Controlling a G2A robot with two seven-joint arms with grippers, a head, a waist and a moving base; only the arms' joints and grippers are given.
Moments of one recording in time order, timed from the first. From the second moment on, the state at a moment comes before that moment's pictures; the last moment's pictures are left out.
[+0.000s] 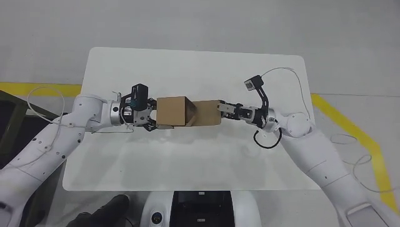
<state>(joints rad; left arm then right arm) 0.98 -0.62 -0.84 -1.49 1.16 -1.01 0.40 -0.96 -1.13 0.85 -1.25 0.55 -0.62 0.95</state>
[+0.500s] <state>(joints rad) 1.00 -0.63 -0.87 -1.50 1.17 -1.01 0.40 -0.96 -1.15 0.84 -1.25 0.50 -0.56 0.96</state>
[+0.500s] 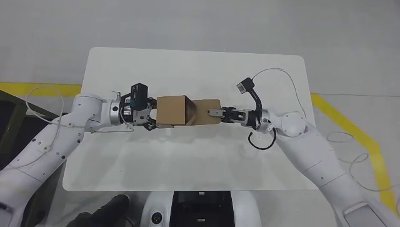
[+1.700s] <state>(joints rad) 0.99 -0.59 -0.85 -1.53 1.12 -1.01 0.47 -0.93 -1.21 0.82 -1.10 0.61 -0.64 1.03</state>
